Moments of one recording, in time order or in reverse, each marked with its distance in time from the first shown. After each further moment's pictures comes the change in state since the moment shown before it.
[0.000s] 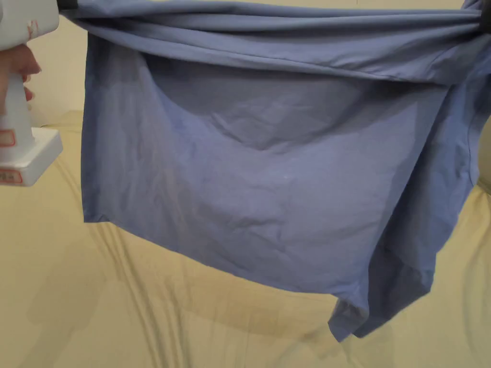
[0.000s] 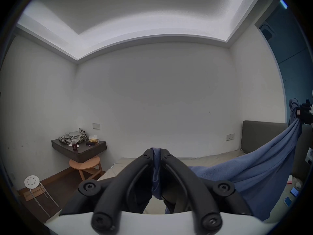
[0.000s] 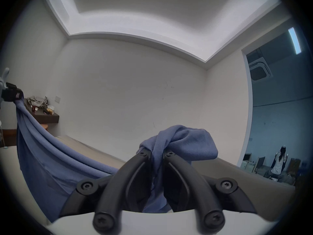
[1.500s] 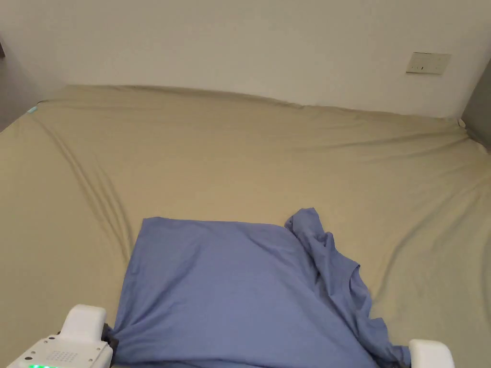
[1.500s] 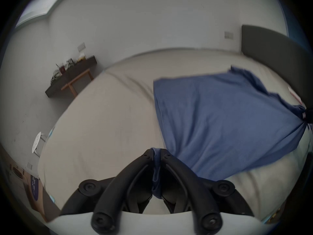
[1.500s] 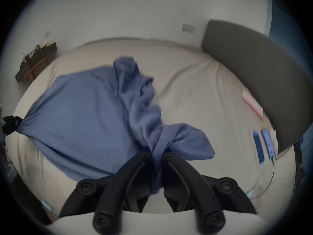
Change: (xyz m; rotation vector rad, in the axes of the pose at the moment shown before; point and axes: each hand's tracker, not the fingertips) left arm 0.003 -0.440 0.121 -0.835 -0.015 -0.171; right arm -0.124 -0.381 0.182 -1.049 0.150 -0.143
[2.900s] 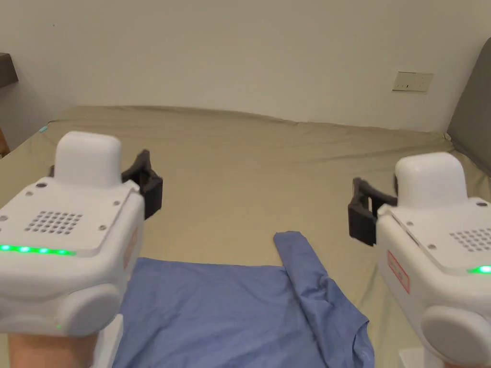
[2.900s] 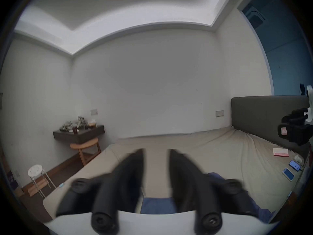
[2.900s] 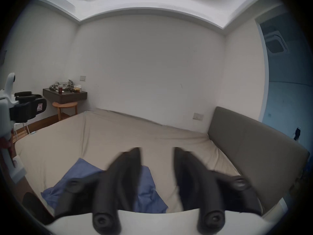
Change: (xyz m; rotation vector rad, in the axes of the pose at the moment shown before) left arm 0.037 0.172 0.241 0.761 0.019 0.076; right arm -0.039 0.142 0.220 0.773 0.085 0.176
